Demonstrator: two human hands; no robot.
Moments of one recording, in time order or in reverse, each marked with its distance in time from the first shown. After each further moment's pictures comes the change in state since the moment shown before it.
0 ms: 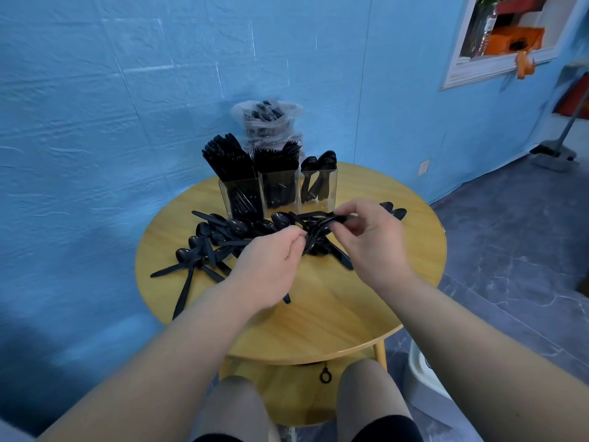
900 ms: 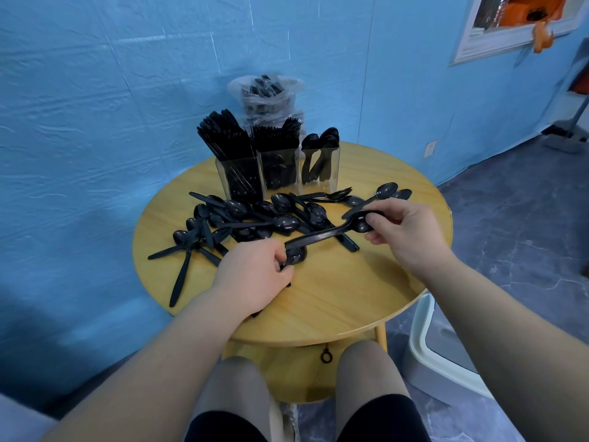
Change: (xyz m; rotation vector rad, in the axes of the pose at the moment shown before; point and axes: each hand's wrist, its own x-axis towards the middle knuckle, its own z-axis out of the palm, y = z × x) left_hand -0.015 -0.030 0.015 0.351 -0.010 -0.149; right_hand -0.002 0.039 -0.033 0.219 -0.177 0.335
